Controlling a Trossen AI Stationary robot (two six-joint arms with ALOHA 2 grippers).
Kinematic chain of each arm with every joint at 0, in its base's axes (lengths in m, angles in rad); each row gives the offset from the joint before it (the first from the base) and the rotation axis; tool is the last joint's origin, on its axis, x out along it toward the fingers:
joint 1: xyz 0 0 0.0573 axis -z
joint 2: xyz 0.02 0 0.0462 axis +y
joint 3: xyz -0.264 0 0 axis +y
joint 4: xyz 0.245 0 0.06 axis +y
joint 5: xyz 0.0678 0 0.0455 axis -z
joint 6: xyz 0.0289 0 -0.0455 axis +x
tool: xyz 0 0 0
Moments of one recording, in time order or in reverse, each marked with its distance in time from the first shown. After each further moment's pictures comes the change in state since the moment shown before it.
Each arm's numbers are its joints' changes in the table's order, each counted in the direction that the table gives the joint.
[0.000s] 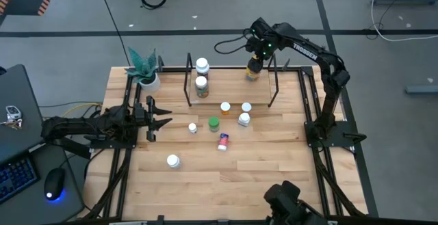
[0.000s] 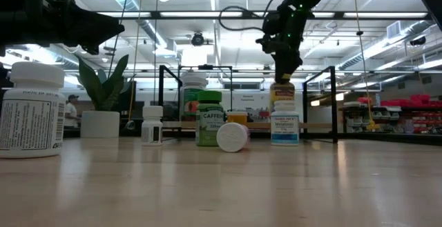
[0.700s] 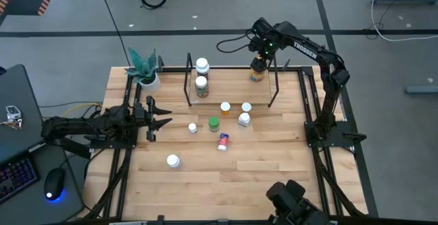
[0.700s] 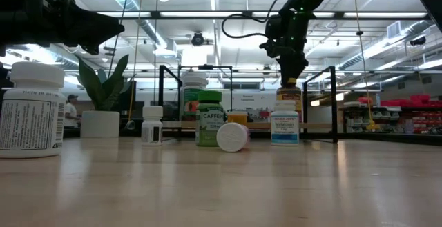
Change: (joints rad) left arm 0.000 0.000 0.000 0.000 0.000 0.000; right arm 0.023 0.007 0.000 0.048 0.048 0.016
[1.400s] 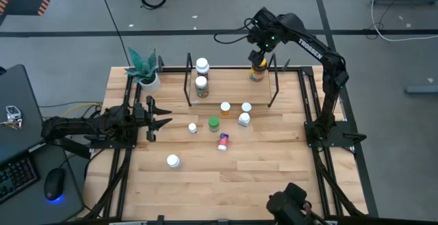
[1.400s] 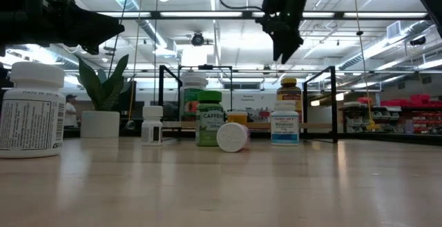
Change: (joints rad) left arm 0.000 0.000 0.000 0.000 0.000 0.000; right arm -0.068 -0.002 -0.253 0.127 0.034 0.043
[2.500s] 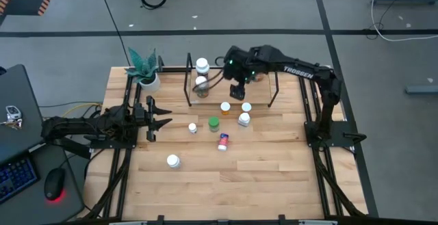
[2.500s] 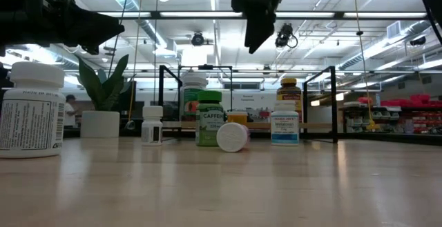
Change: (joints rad) left arm 0.000 0.000 0.000 0.000 0.000 0.000; right arm -0.440 0.000 0.098 -0.106 0.025 0.101
